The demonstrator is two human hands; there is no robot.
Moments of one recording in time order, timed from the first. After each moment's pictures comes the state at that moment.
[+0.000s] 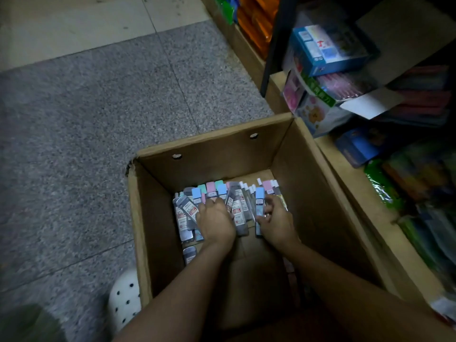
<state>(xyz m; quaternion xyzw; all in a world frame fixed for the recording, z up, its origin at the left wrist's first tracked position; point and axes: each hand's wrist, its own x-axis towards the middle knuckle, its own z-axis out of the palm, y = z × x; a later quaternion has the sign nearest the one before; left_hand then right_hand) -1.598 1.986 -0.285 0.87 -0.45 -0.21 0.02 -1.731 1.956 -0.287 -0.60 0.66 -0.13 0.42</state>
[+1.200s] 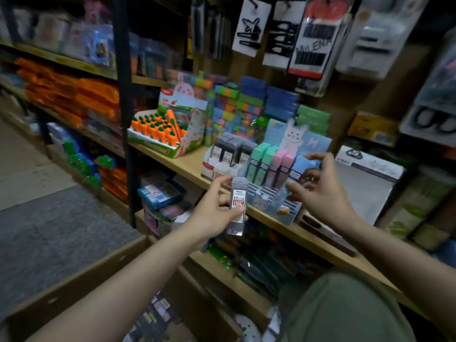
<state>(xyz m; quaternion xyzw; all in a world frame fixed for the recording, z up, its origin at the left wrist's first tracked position) -1.768 1.970 0.066 0.31 -0.62 -0.61 0.39 -1.979 2.039 0.136 -0.59 0.62 -0.50 0.12</state>
